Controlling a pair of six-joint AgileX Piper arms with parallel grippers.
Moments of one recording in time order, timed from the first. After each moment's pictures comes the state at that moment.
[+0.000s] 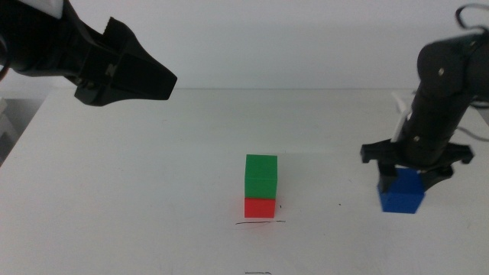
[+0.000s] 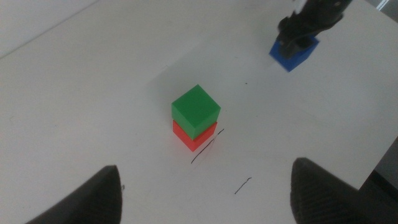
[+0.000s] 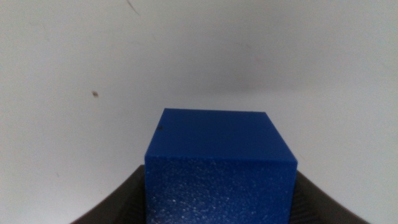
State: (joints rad) left arm -0.30 1.15 -1.42 -0.46 1.15 0.47; right arm 0.29 1.76 -1.33 -0.04 1.12 0.38
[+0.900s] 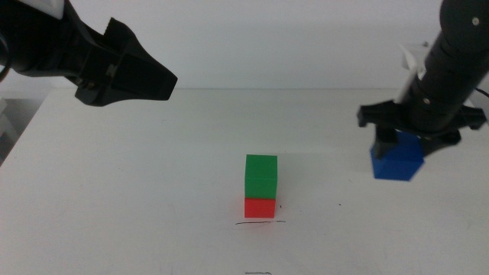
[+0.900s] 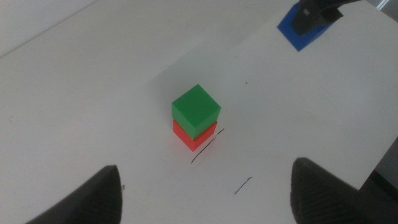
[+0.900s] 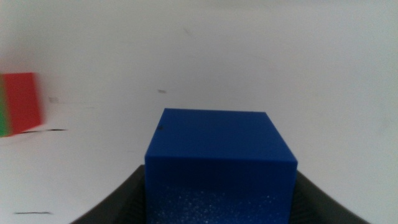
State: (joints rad) left arm -0.30 1.15 -1.42 -0.46 1.15 0.47; right arm 0.37 1.62 -1.45 -0.06 1.23 0.44
